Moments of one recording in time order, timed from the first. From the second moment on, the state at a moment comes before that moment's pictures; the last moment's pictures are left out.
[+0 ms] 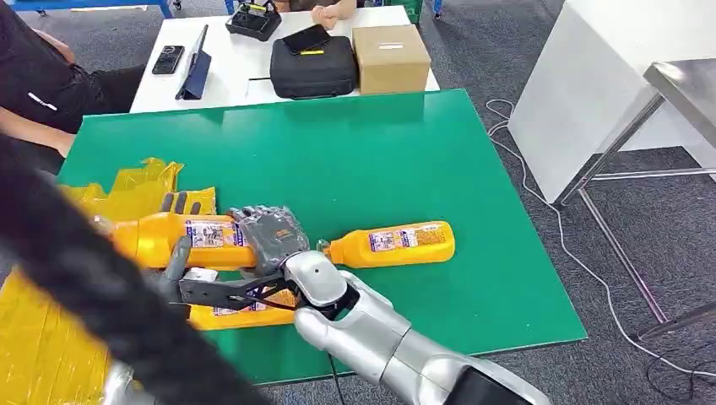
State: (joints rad) left arm -0.15 -0.18 -0.12 -1.43 0.65 -0.16 -0.17; right arm -0.62 0.29 0.92 -0.99 0.98 -0.09 0.30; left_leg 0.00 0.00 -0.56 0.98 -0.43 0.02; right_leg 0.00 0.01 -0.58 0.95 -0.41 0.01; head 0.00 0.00
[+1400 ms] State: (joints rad) left arm -0.07 -0.20 -0.10 -1.52 0.55 0.03 -0.26; right arm -0.56 0.30 0.91 -0.98 0.96 -0.12 0.31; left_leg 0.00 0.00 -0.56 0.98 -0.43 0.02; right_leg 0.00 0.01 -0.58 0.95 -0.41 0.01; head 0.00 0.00
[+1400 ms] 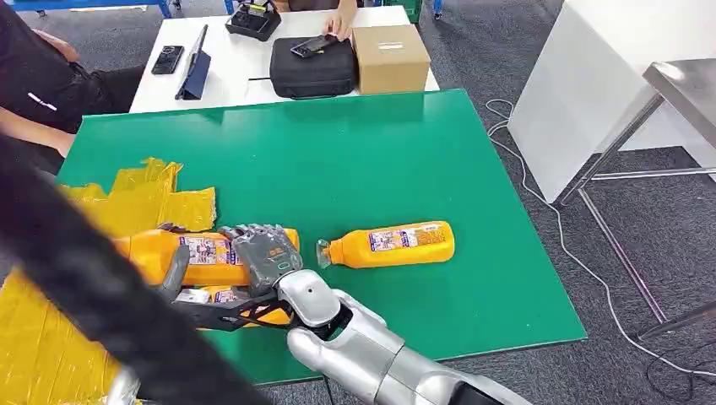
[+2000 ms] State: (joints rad) left arm -0.06 -0.19 -0.01 -1.58 0.55 0.04 -0.33; right arm -0.40 0.15 0.62 -1.24 0.89 -0.41 0.07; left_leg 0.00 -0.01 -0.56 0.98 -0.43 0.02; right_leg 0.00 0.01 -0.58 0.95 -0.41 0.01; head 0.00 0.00
